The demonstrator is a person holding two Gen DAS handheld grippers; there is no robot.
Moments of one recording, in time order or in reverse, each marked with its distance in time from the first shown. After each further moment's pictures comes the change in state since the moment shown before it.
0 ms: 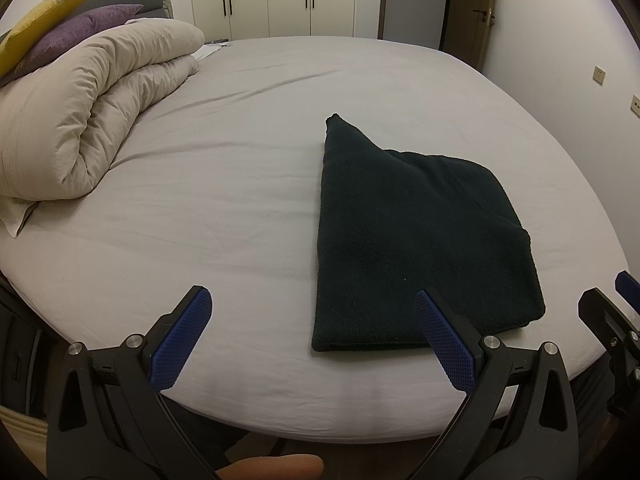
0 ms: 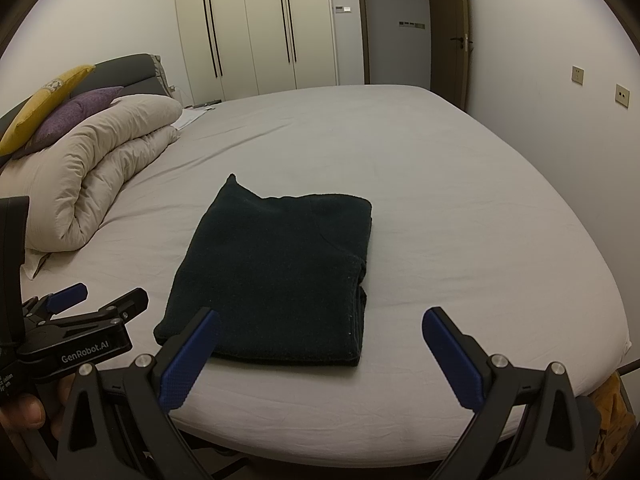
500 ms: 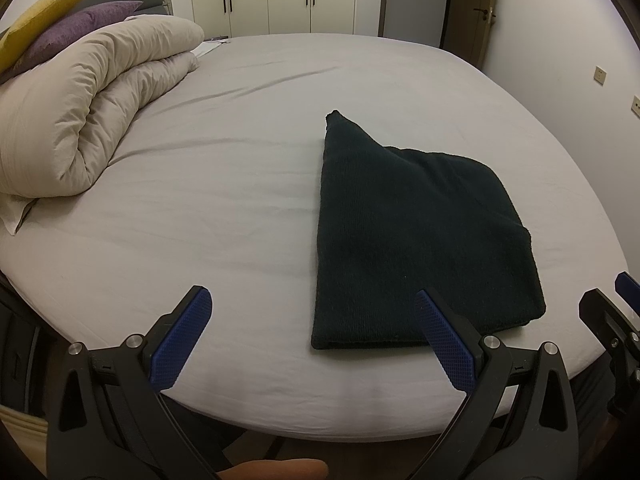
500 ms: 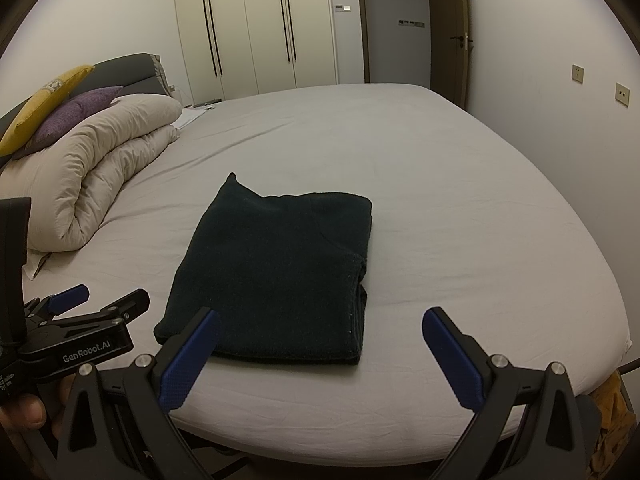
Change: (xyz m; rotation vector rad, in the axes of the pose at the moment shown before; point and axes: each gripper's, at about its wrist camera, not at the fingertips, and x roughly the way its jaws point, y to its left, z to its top) left arm 0.003 0.003 -0.001 -0.003 0.010 -0.006; right arm 0.000 0.000 0.000 0.001 0.001 0.002
